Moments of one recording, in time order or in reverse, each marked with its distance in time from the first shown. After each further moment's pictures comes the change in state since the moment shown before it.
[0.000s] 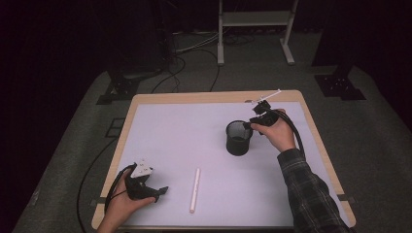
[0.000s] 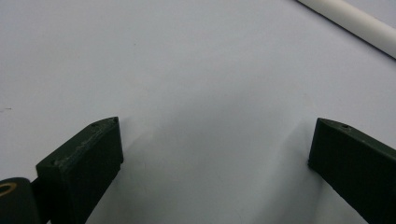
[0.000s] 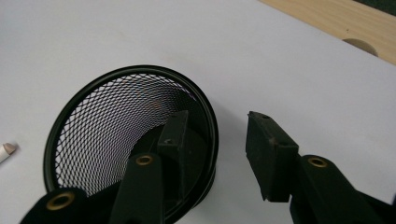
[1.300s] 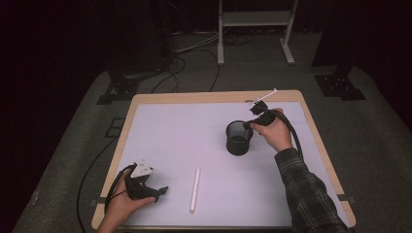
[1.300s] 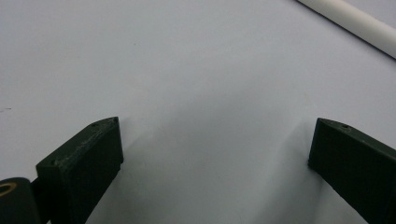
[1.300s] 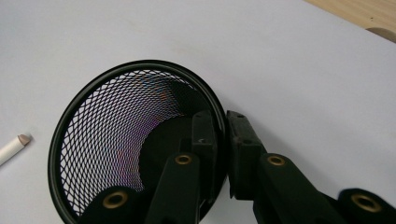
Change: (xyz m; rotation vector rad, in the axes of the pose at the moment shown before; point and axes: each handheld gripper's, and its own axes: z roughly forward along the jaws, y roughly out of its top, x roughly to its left) left arm 0.000 0.000 0.000 0.000 -0.001 -0.001; right arm 0.005 0.004 0.003 0.047 0.031 -0.003
